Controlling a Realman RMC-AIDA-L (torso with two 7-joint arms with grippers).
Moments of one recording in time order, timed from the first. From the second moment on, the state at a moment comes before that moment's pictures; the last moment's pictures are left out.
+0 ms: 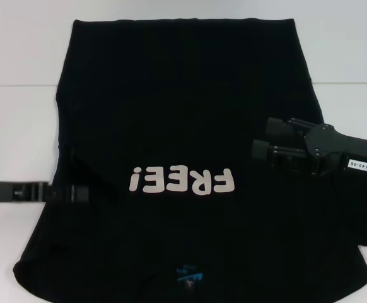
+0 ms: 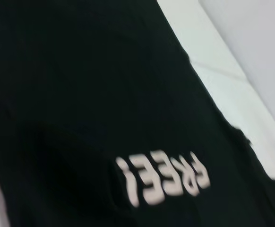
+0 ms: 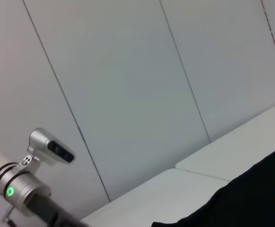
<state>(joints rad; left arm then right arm) -0.62 -2.01 0.28 0.77 2.54 1.71 -2.07 0.58 2.07 -0.62 -0.57 -1.86 -1.58 1.45</state>
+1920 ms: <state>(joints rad) -0.52 -2.15 0.35 0.50 1.69 1.63 -1.09 0.54 1.94 -0.55 -0.74 -1.66 -1.74 1.98</state>
